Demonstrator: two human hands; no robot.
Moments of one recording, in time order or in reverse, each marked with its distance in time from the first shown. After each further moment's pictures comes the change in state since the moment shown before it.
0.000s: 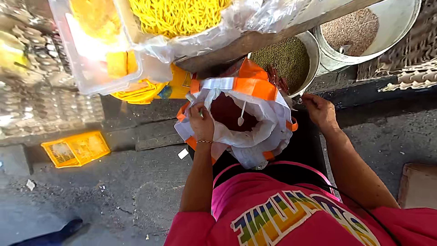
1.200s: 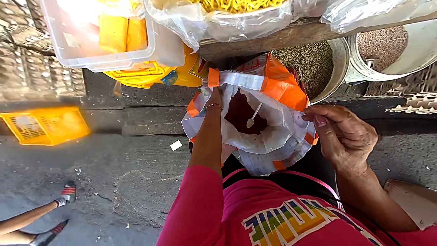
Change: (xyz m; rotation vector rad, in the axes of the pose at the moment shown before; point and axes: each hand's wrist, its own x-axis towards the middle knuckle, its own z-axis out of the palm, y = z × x) left_hand 0.100 -0.019 0.058 0.495 -0.476 -0.321; right_hand -0.046 -0.161 0.019 0.306 0.053 -0.787
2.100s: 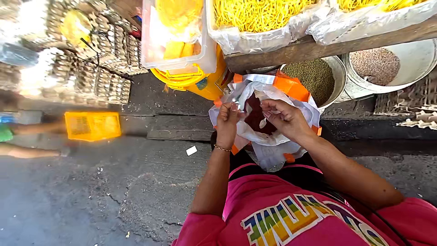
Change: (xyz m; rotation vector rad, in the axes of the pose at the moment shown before) left_hand -0.215 -0.078 -0.032 -1.296 0.195 0.557; right_hand -0.003 -0.054 0.071 0.132 -0.315 0.184
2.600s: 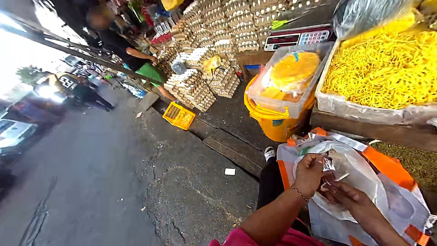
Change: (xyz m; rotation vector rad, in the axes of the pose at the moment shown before) left_hand -0.018 0.008 0.040 -0.369 0.148 -0.039; right_hand -0.033 0.044 0.034 0.252 -0.201 0.241
